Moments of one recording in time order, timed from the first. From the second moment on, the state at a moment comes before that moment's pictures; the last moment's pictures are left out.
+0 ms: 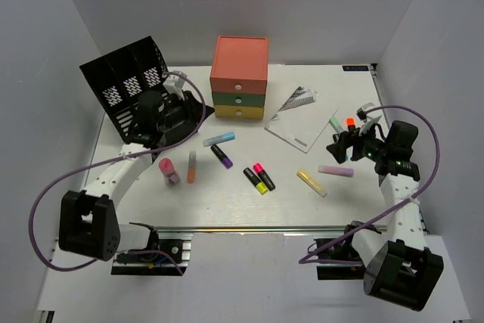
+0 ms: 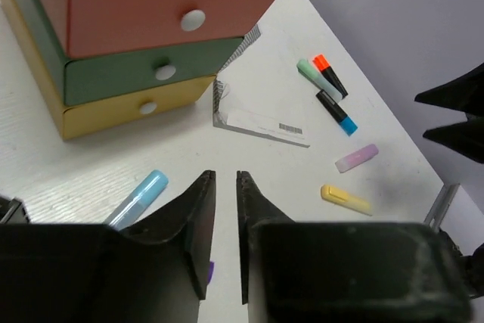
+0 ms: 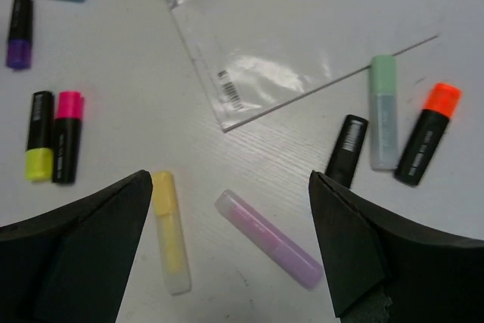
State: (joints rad) left arm -0.21 1.26 0.82 0.26 0.56 -0.39; right arm -0.26 0.92 0.66 -0.30 -0.75 -0.33
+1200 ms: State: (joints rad) left arm -0.53 1.81 1.37 -0.06 -0.14 -0.51; right arm -0.25 0.88 0.69 -0.27 -0.90 -0.11
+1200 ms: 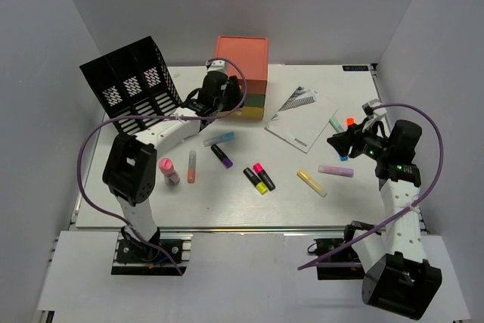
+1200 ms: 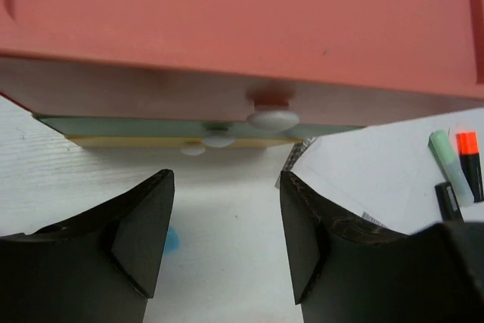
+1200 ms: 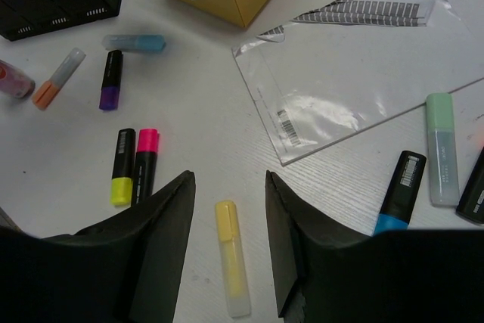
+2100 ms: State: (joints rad) left arm -0.56 1.89 1.52 -0.10 -0.28 -0.53; right arm -0.25 0.88 0.69 -0.27 -0.86 -0.10
